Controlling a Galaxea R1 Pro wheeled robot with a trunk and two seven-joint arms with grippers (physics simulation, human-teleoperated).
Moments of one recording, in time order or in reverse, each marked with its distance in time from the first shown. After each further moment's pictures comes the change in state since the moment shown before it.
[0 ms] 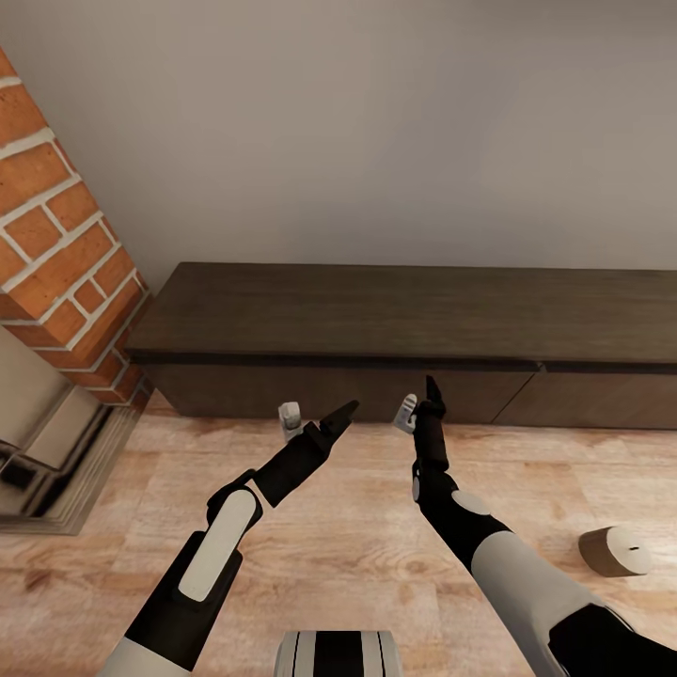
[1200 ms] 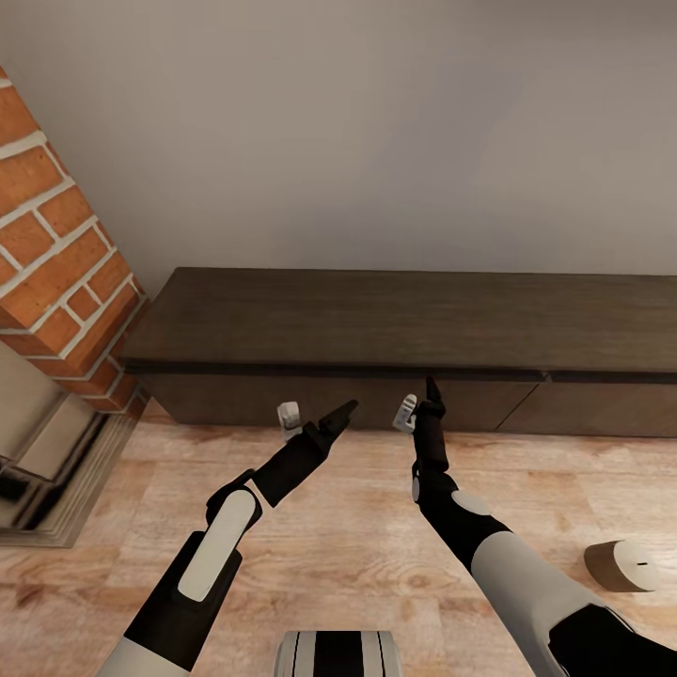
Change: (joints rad) left arm 0.000 0.003 -0.001 0.000 0.001 -0.007 0.000; right arm 0.001 0.000 0.001 0.000 0.002 0.001 -0.001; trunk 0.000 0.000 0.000
